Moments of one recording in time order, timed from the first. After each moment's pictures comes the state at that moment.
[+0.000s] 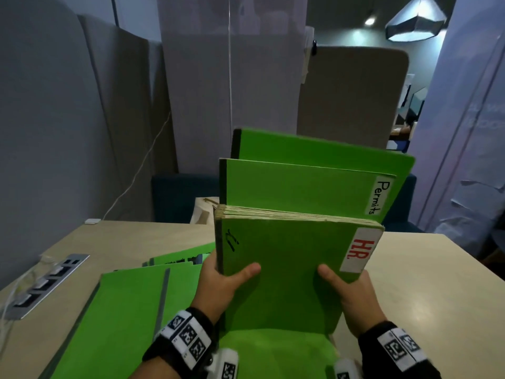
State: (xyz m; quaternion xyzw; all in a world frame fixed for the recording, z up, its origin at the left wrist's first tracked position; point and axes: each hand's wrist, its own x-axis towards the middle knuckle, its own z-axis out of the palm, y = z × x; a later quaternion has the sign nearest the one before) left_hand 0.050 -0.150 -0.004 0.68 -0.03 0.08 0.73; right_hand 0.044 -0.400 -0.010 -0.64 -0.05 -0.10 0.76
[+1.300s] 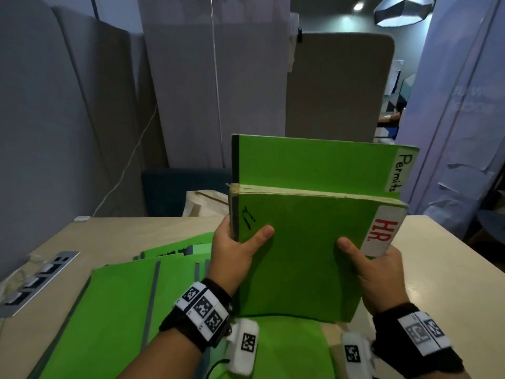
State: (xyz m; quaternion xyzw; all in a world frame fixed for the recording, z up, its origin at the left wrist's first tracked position) left_hand 0.048 -0.202 0.032 0.68 -0.10 0.14 0.71; right_hand 0.019 -0.444 0.009 -0.64 -0.04 -0.26 0.72
